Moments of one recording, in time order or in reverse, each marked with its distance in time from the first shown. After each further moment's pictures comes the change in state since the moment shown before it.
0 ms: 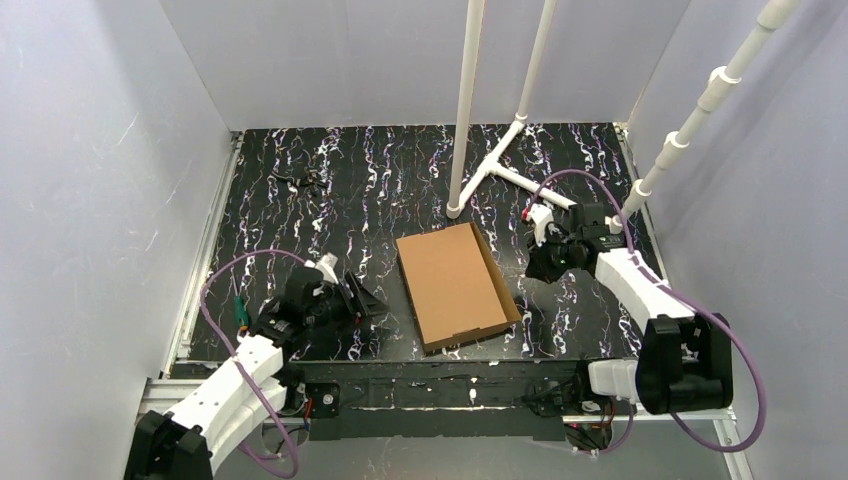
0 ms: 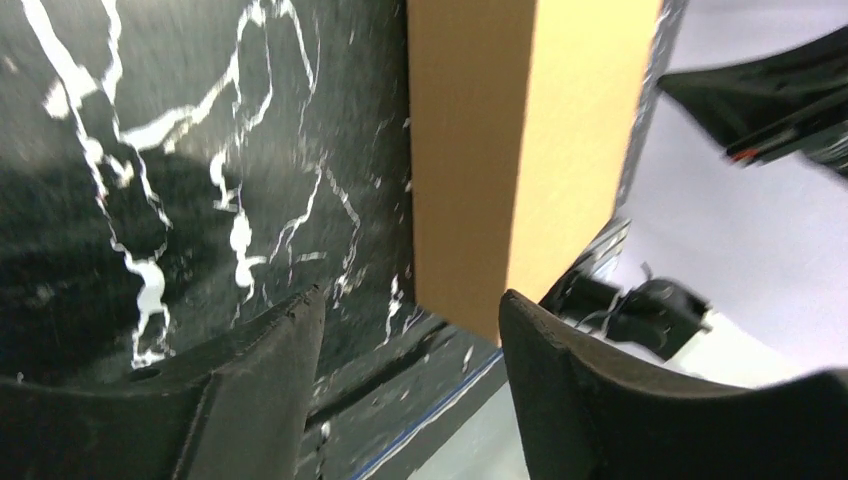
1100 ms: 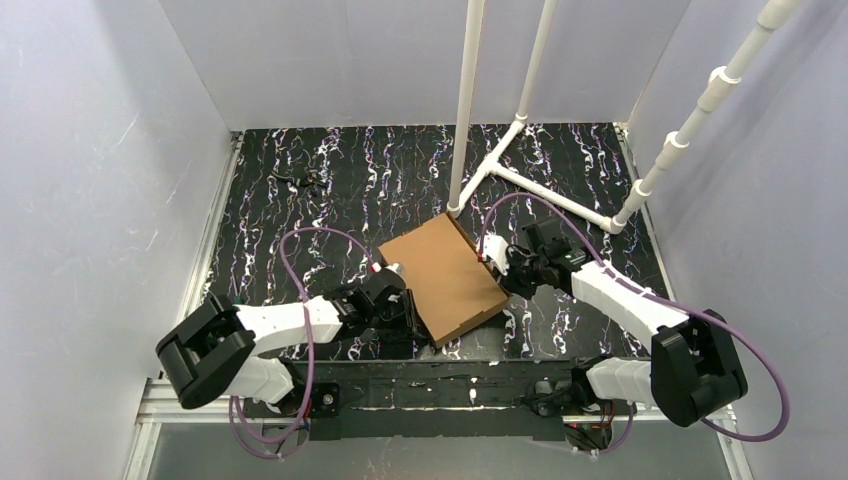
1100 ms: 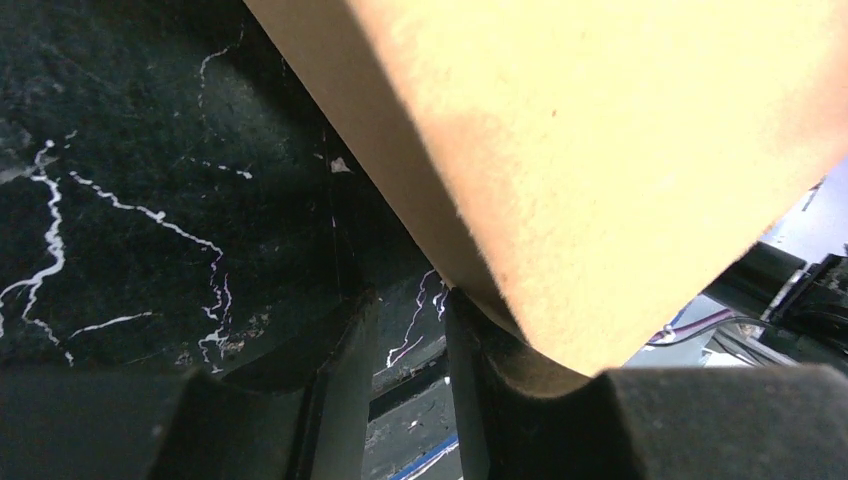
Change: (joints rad) left arm -0.549 0.603 0.256 0.087 -0.301 -0.079; right arm 0.343 -0.013 -0.037 -0.010 0.113 -0.235
